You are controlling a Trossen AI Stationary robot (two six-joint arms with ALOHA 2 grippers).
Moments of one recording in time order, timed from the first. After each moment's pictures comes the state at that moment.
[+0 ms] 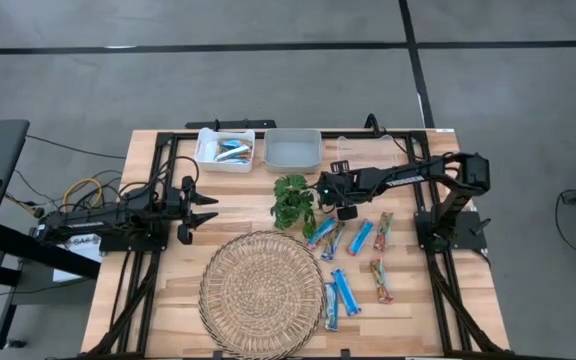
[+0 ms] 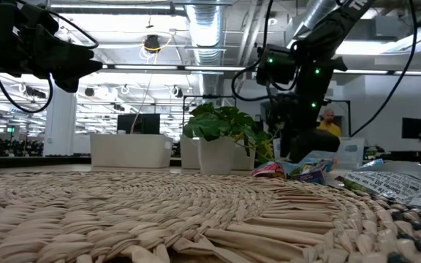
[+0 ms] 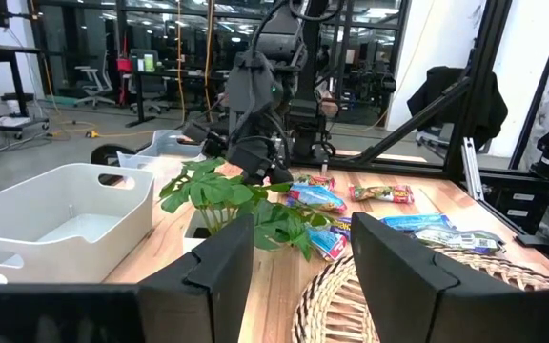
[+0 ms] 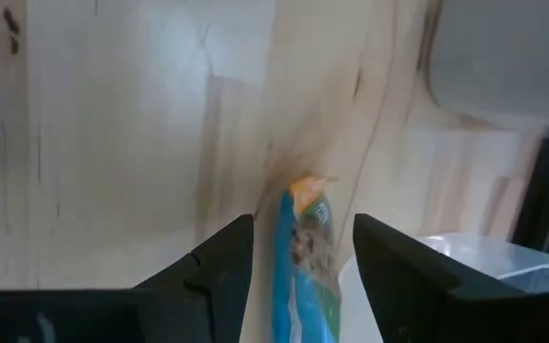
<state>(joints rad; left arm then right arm) 0.11 0.00 0.01 0.04 0.04 -0.07 -0.21 1.71 0.91 -0.46 0.38 -0.52</state>
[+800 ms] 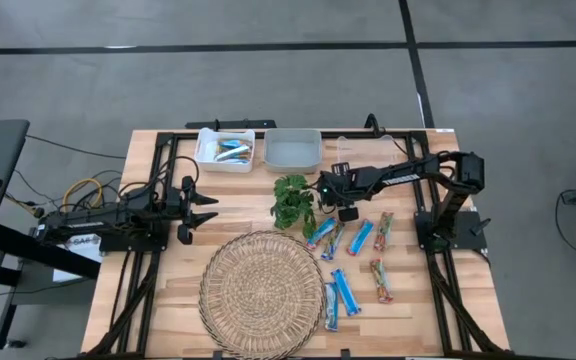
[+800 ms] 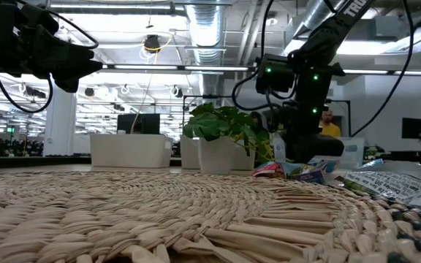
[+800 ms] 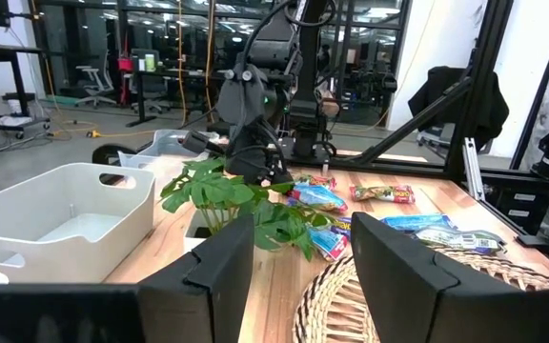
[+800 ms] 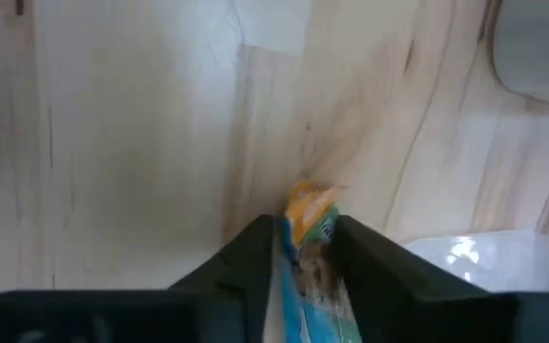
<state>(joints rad) 0.11 0.01 0.01 0.04 0.04 -0.07 -0.25 1.75 0.91 -0.48 0.33 -0.52</state>
